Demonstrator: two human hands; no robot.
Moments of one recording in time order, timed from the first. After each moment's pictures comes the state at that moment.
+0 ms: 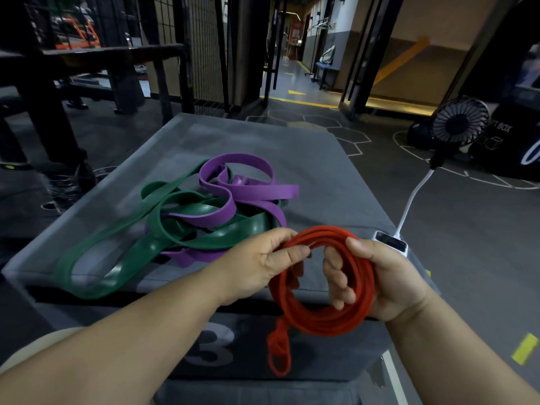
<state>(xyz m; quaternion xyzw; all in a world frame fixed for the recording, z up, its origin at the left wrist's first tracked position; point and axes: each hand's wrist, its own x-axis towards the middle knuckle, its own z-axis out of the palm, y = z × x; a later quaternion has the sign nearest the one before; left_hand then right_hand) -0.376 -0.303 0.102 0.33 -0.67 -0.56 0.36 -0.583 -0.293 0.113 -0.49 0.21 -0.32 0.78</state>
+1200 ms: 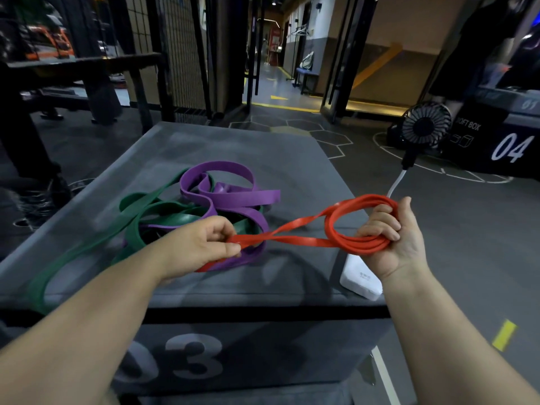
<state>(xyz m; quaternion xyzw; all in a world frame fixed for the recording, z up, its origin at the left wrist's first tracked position) -0.320 -0.334 0.112 0.46 -0.71 -0.46 0.27 -0.636 -0.338 0.119 -0.09 0.19 -0.70 0.68</state>
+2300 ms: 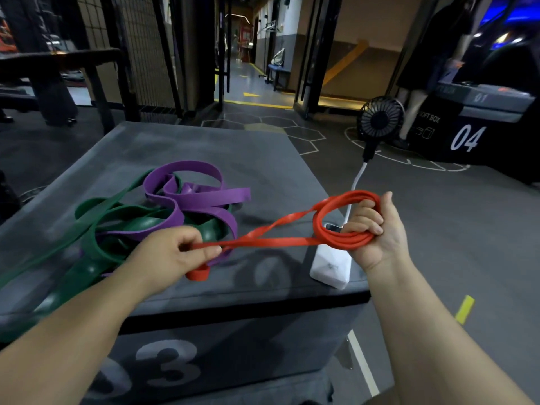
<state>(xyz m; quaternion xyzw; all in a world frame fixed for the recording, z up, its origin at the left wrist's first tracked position) -0.346 -0.324 0.105 0.54 -0.70 -0.32 0.35 -0.665 -0.327 0.122 -0.09 0.20 -0.71 0.67</state>
